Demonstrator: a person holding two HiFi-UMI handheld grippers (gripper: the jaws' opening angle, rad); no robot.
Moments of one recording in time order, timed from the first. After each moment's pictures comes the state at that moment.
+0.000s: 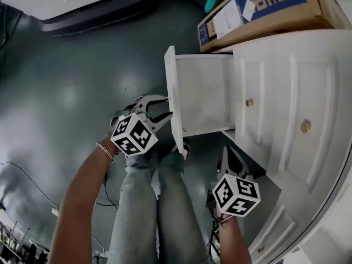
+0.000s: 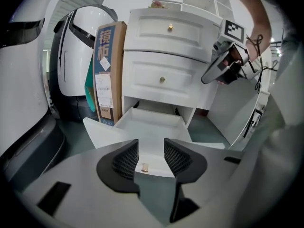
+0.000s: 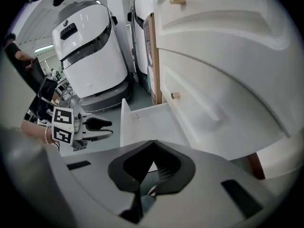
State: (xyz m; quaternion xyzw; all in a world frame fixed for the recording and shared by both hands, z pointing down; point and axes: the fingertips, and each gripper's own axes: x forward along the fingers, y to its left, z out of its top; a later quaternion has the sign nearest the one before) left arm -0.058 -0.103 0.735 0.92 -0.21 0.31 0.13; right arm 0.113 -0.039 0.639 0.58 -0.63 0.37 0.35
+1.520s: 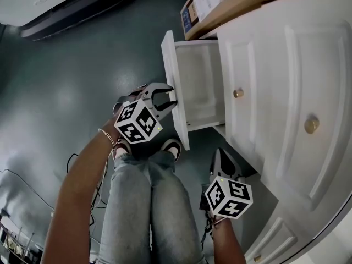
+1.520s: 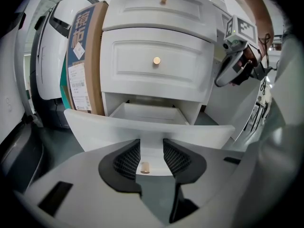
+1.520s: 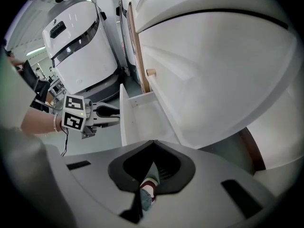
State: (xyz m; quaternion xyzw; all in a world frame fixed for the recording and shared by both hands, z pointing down) left arm 0.029 -0.132 0.785 0.93 -0.17 0.32 0.09; right arm 0.167 -0.011 0.691 0.59 -0.61 0.40 0.36
